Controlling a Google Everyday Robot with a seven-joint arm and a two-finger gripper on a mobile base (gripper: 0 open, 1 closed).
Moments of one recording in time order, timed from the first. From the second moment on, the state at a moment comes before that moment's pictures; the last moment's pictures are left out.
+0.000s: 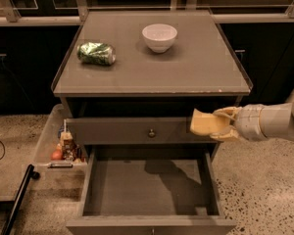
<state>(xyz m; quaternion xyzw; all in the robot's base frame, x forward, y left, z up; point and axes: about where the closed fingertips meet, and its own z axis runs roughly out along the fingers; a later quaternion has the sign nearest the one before) 0.546 -0.243 0.739 -0.60 0.69 0.02 0.41</state>
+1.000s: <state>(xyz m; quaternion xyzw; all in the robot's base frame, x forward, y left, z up) 0.534 -0.208 0.631 -0.59 0.71 0.07 0.38</state>
